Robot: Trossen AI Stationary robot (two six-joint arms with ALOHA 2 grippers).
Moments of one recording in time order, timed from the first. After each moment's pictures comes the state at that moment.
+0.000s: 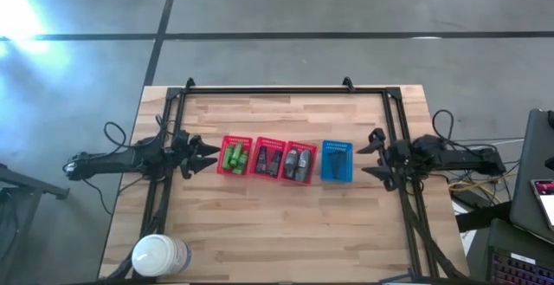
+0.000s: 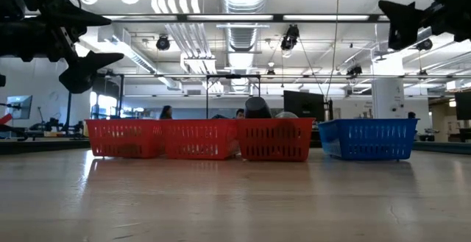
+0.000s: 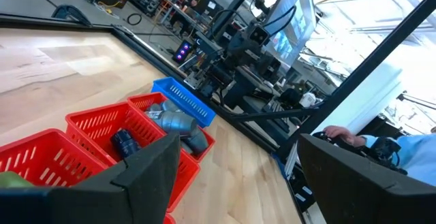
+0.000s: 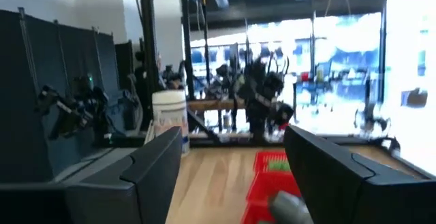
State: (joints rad) left arm 0.03 0.00 0.01 0.02 -0.03 -0.67; right arm 0.02 0.00 0.03 0.20 -0.14 0.13
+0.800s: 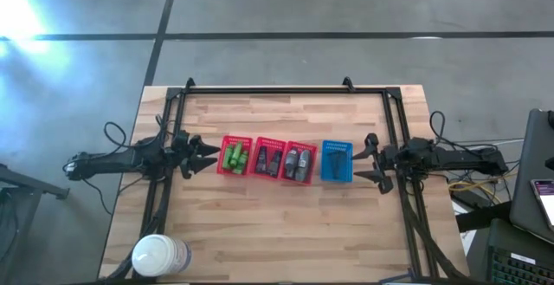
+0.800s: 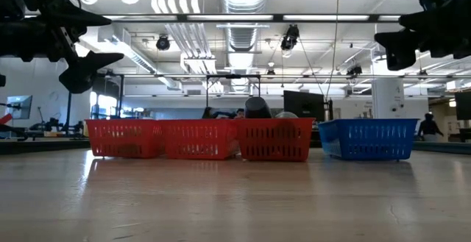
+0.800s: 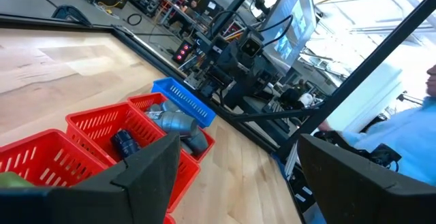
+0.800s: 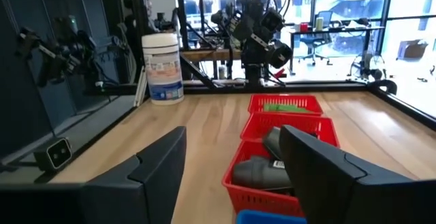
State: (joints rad) left arm 0.03 0.01 0.01 0.03 -0.03 -0.67; right arm 0.02 0.04 0.01 0.06 -0.14 0.10
